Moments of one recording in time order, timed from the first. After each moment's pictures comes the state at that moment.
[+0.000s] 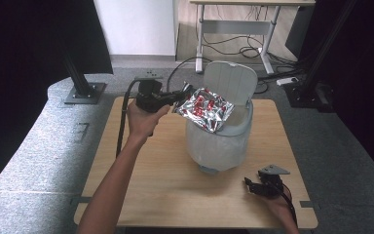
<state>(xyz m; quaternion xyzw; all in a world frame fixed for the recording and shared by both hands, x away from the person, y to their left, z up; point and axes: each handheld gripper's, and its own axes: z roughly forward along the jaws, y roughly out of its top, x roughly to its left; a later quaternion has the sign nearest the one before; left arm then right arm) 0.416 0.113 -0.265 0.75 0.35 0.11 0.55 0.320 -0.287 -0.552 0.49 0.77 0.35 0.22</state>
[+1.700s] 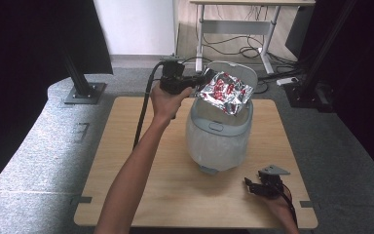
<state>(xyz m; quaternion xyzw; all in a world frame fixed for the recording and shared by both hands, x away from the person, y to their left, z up) 0.463 0.058 -0.251 0.74 0.35 0.09 0.56 0.319 -0.287 -0.552 0.49 0.77 0.35 0.22</state>
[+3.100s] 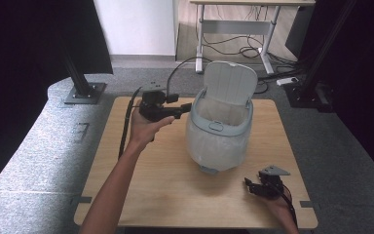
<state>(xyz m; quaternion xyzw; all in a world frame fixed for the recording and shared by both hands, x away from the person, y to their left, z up) 0.410 0.113 -0.295 0.76 0.32 0.13 0.54 0.317 -0.287 -0.552 0.49 0.77 0.35 0.22</state>
